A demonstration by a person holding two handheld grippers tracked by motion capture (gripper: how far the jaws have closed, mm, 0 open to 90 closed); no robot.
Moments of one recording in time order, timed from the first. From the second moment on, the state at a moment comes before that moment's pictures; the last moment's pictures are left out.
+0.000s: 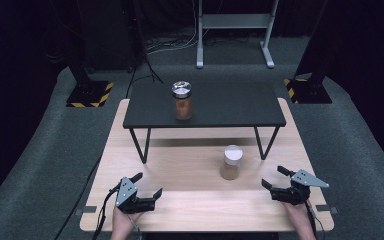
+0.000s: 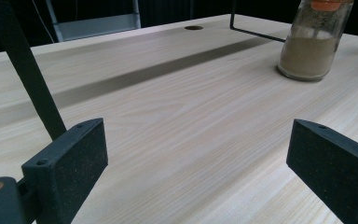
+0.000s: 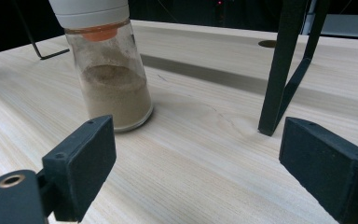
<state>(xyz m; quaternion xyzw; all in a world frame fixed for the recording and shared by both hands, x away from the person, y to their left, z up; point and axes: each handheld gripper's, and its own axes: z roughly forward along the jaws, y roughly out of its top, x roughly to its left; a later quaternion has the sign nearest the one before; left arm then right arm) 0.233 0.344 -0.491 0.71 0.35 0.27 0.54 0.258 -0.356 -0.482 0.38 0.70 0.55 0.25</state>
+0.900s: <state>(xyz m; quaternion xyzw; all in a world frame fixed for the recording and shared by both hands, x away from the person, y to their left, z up) 0.233 0.343 -0.490 0.71 0.36 0.27 0.54 0.304 -0.304 -0.434 0.28 0.75 0.55 0.21</state>
